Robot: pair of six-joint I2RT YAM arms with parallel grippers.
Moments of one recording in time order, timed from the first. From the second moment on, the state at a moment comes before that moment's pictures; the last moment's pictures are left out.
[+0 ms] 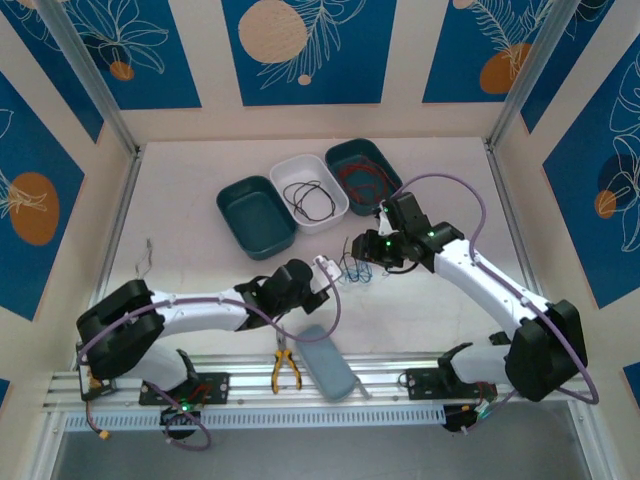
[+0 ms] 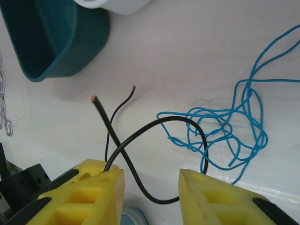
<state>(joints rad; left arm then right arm) -1.03 1.45 0.66 0.20 -0.16 0.13 0.49 1.26 0.96 -0.66 -0.29 0.65</state>
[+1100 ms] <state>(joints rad) -1.03 1.29 0.74 0.08 -0.06 0.10 0.50 1.31 0.84 -0.51 -0.38 0.69</state>
